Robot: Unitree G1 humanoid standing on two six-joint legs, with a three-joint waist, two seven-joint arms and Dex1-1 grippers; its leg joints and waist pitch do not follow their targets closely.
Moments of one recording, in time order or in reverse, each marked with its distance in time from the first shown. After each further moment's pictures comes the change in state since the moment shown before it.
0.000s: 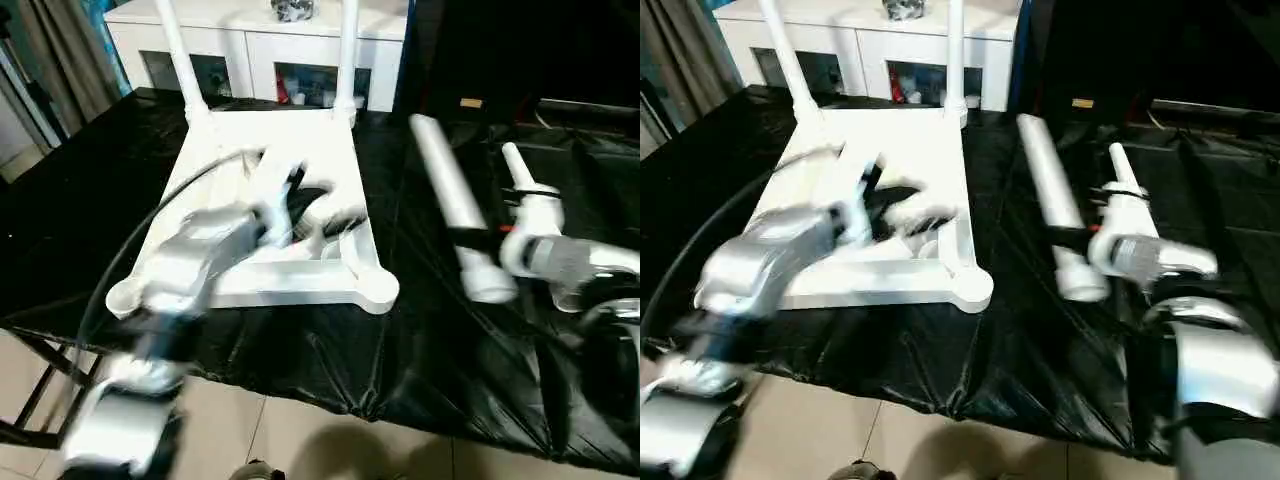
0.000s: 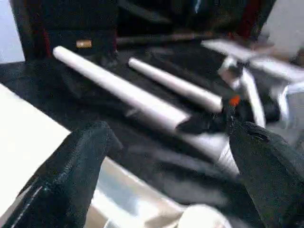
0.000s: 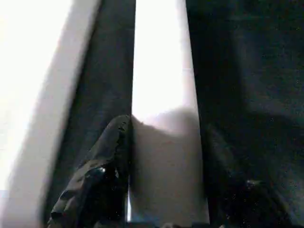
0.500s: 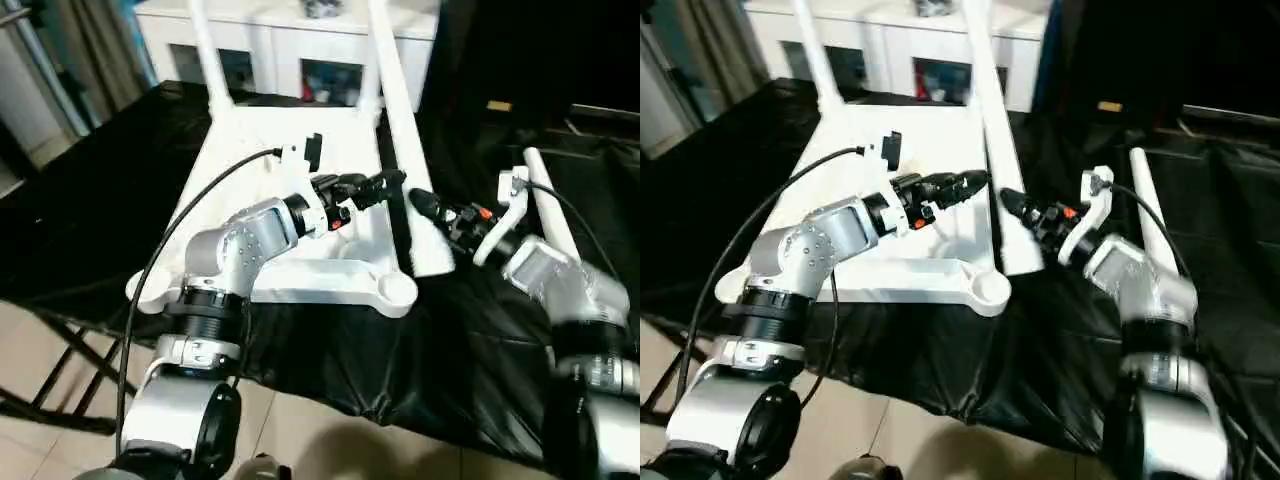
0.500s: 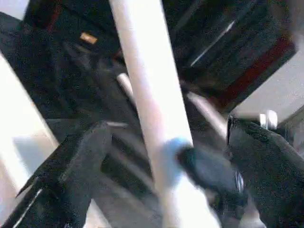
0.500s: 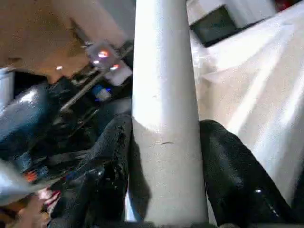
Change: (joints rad) left arm -0.077 -0.206 0.199 0.122 -0.207 0.170 0.158; right arm 0.368 0.177 -0.040 -0.820 0.372 0.227 0.237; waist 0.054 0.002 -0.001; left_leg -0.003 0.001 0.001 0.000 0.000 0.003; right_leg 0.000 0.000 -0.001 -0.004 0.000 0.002
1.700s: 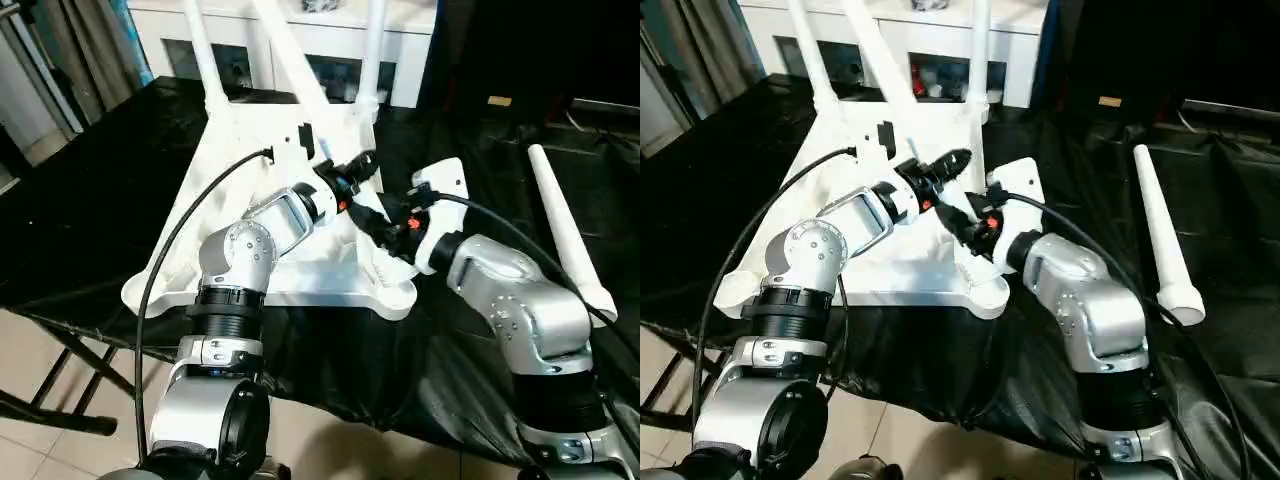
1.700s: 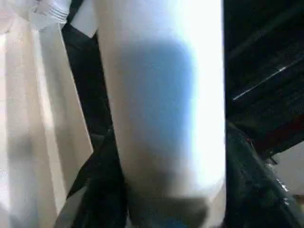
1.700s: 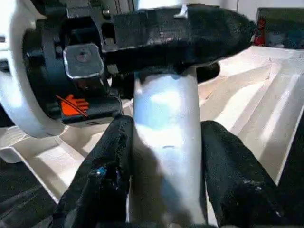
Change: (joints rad) left arm -0.028 -0.085 0.091 -0.025 -0.005 -0.046 0.343; right arm 0.105 0.089 0.380 -0.512 -0.300 -0.041 -0.417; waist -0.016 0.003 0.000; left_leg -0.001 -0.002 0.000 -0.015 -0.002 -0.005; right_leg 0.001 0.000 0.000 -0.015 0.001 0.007
